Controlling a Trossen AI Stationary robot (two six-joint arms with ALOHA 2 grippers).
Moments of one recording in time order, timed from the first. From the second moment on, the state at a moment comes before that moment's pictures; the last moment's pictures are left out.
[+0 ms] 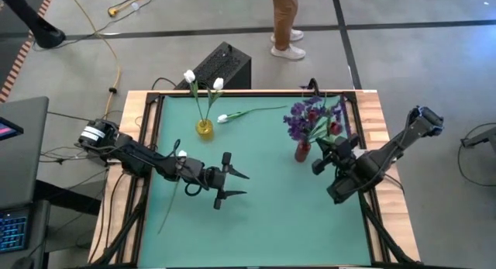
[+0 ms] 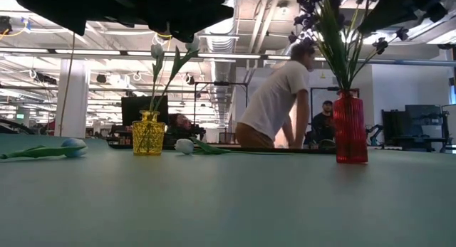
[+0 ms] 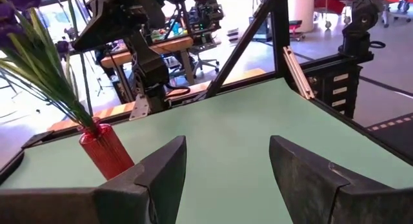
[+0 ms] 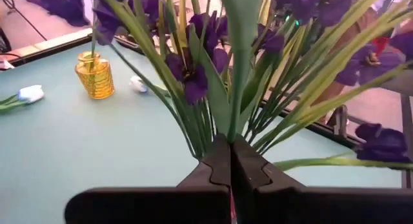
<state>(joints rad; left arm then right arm) -0.26 1.52 0.62 0.84 -0.12 0.20 0.63 1.19 1.00 -1.39 1.21 1.57</state>
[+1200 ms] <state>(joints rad) -0.26 1.52 0.62 0.83 -0.12 0.19 0.62 1.19 1.00 -1.31 1.06 1.49</state>
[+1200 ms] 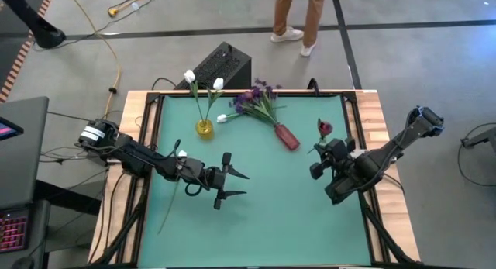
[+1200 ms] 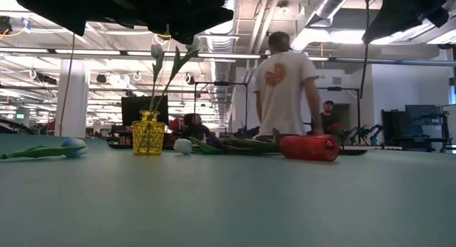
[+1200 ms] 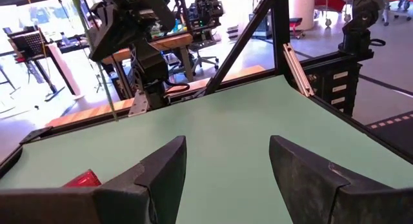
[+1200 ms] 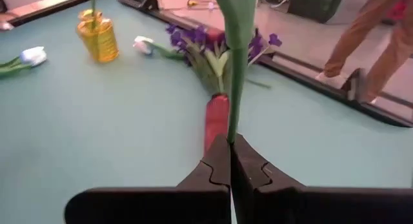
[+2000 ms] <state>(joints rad) -0.25 1.52 0.62 0.83 -0.09 0.09 0.35 1.38 1.00 0.00 0.35 0.48</state>
